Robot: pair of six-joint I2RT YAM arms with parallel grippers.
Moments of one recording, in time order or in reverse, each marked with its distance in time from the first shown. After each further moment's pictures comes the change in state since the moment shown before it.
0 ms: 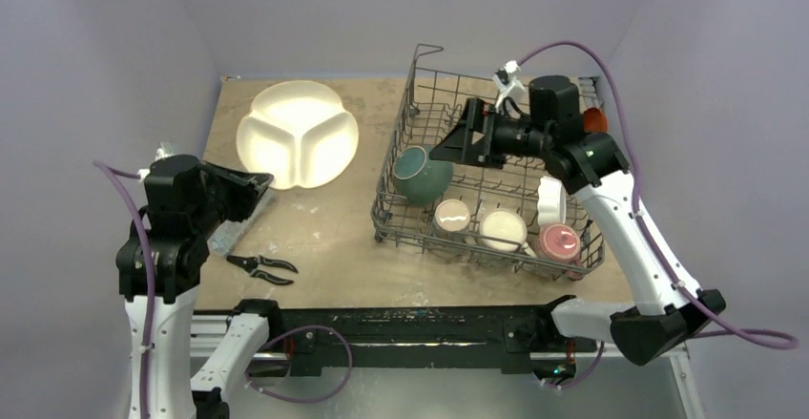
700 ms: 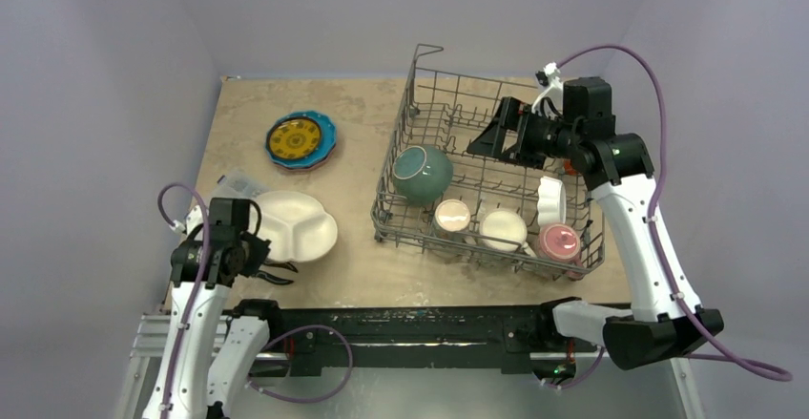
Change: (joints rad) left arm -0.001 -0.095 -0.541 -0.126 -0.247 0.072; right arm -0.167 -0.011 0.000 -0.110 0.101 -0.095
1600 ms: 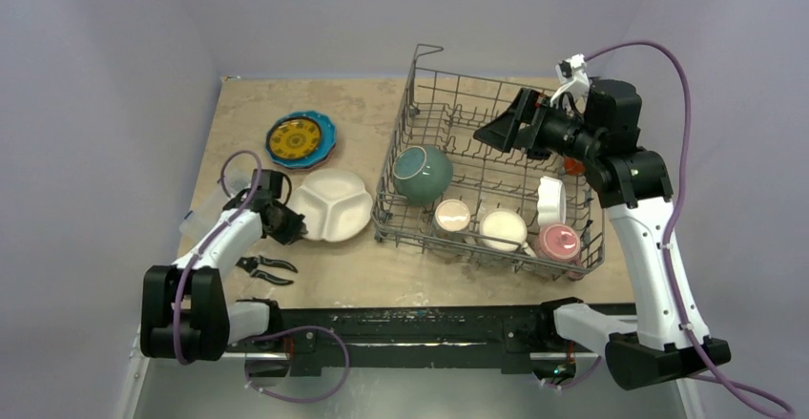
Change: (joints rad) left arm -0.001 0.601 -0.187 0.652 0.211 0.041; right arm -0.032 -0.113 -0.014 0.155 -0.050 0.046
